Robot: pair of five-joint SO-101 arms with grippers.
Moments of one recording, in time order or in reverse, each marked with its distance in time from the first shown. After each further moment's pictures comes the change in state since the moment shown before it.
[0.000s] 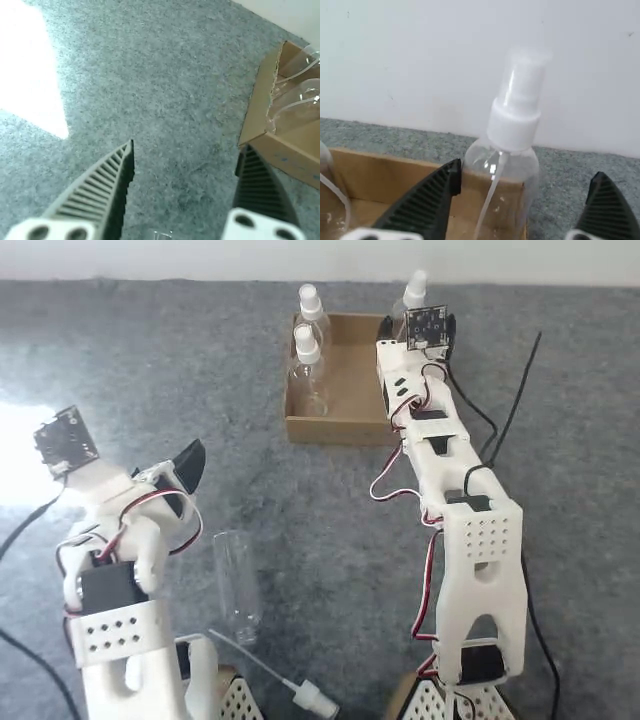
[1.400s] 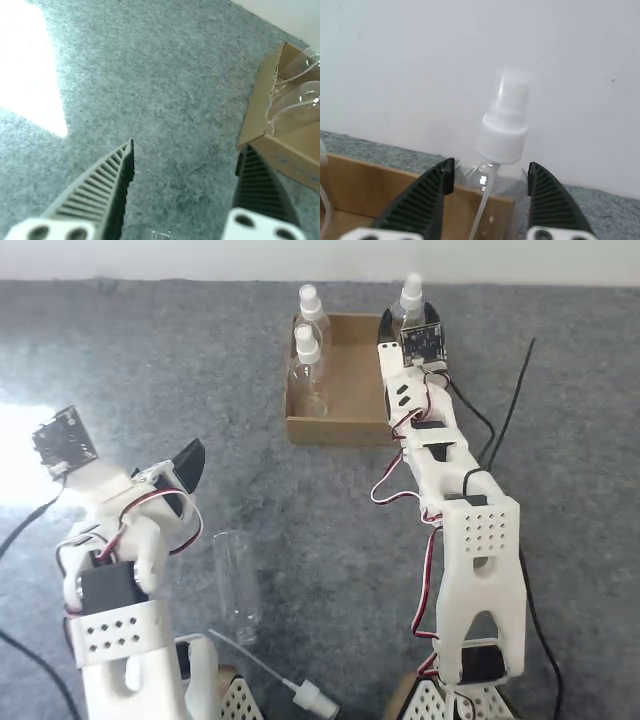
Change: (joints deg) left arm 0.0 0.0 0.0 0.0 1.1; right arm 0.6 5.3 0.4 -14.9 6.5
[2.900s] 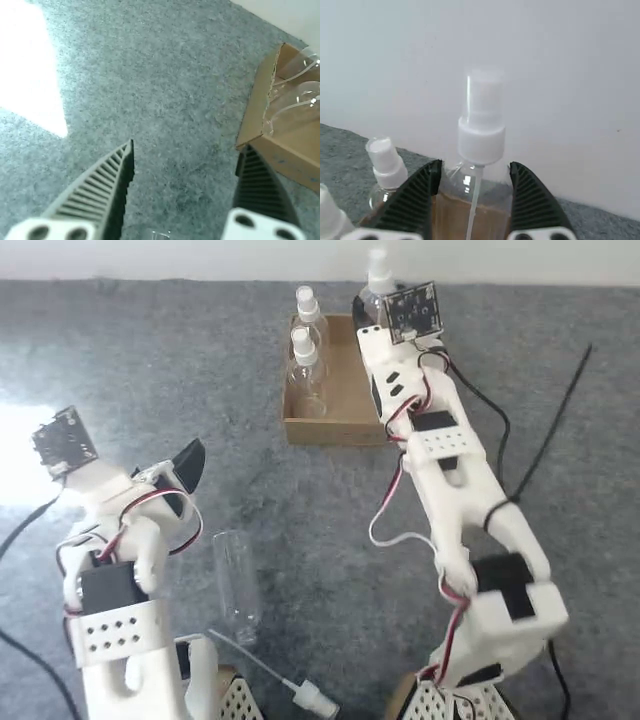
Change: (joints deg) left arm 0.0 0.0 0.0 0.0 0.0; right arm -5.8 -41.8 25.6 22.1 0.4
